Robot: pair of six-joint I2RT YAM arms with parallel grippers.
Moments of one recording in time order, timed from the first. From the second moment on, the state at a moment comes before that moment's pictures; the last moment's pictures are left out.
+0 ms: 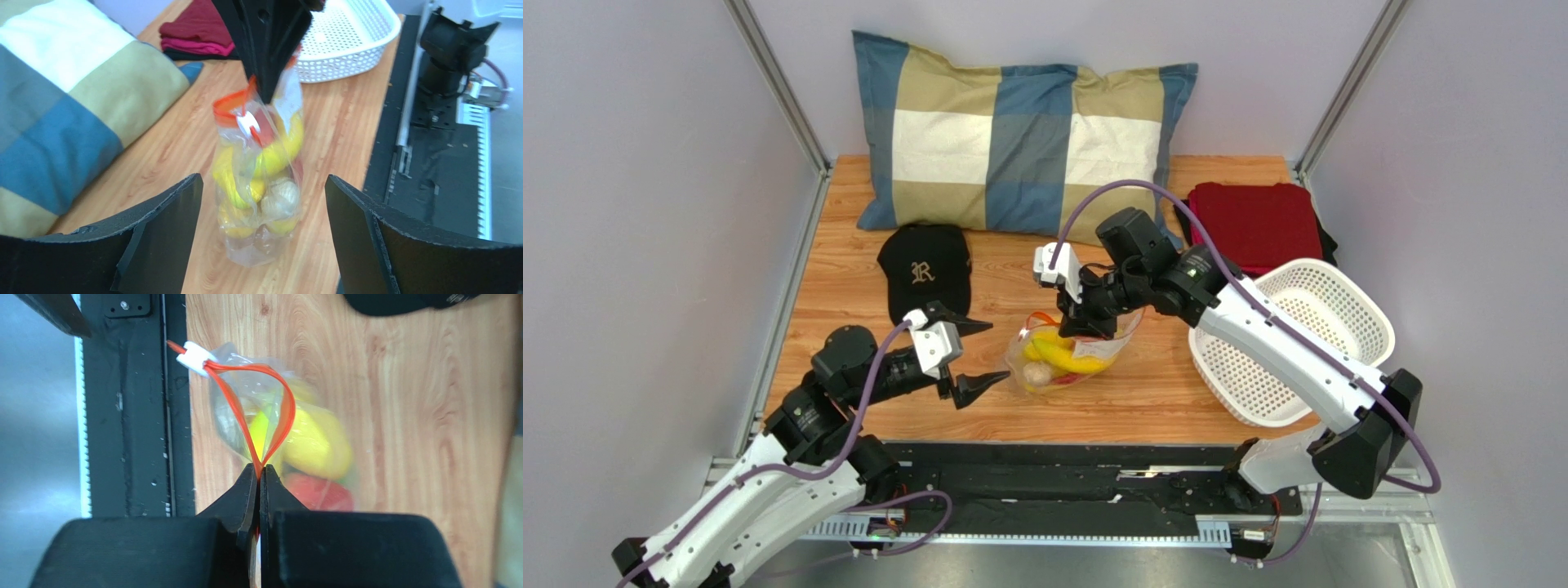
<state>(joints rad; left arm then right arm) -0.75 0.48 0.65 -0.29 0.43 0.20 0.80 1.38 1.41 -0.85 -0.55 -0.50</state>
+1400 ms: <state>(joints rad) -0.72 0.72 0.66 -0.09 0.55 0.24 0.60 1.47 1.61 -0.94 -0.69 -0.34</state>
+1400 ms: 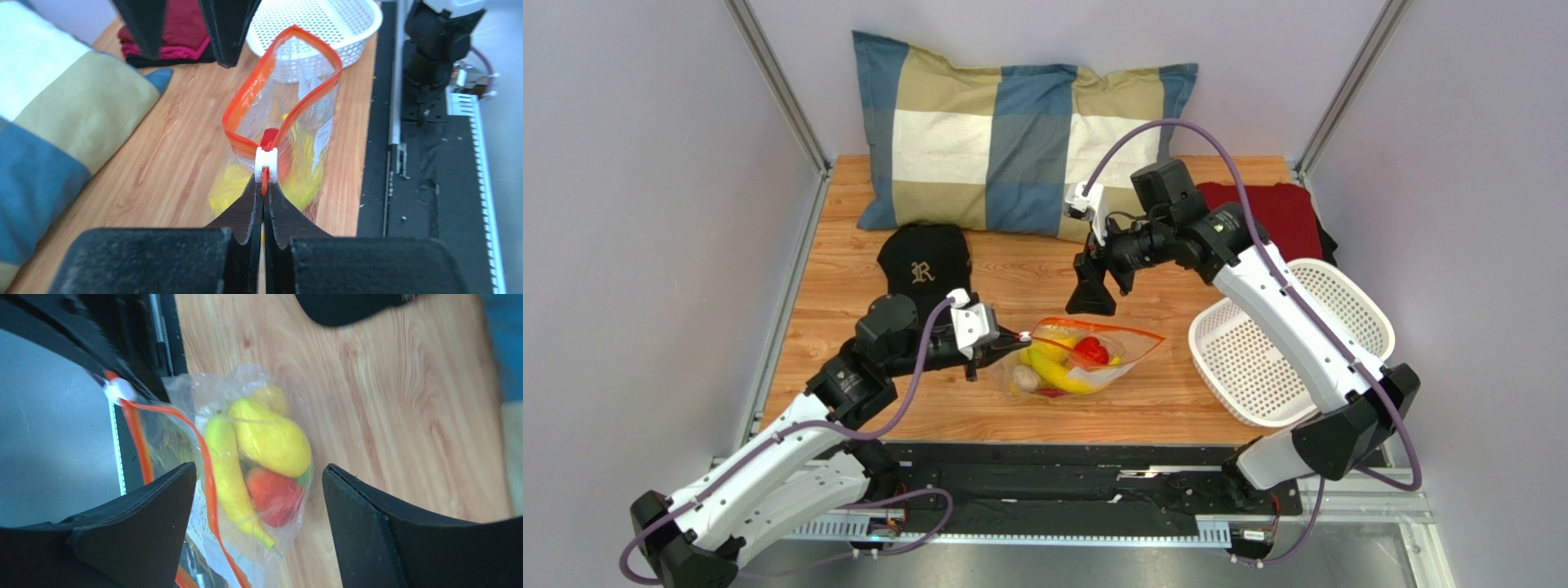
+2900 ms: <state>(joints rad) -0.69 0.82 0.78 -0.20 0.56 0.09 0.91 1.46 1.60 -0.85 -0.57 -0.55</state>
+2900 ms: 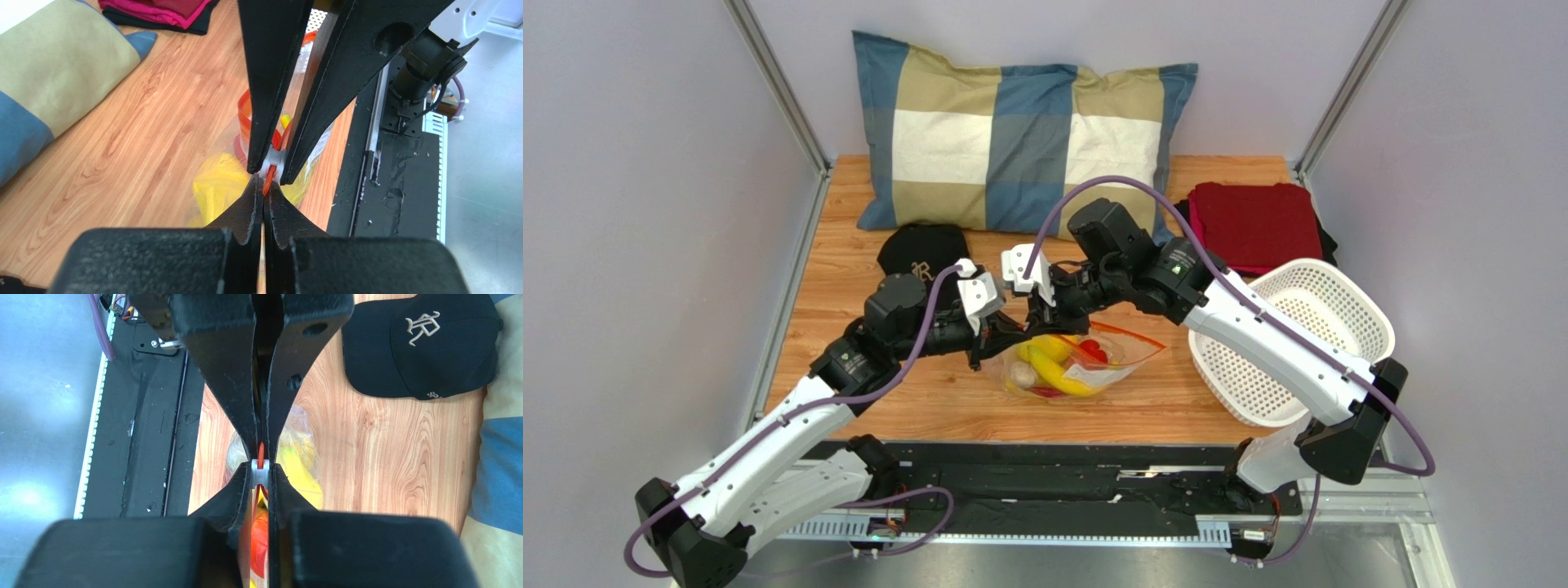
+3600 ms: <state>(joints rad) -0.61 0.73 0.77 -0.23 0.56 0.01 0.83 1.42 1.49 -0.86 -0.58 -0.56</state>
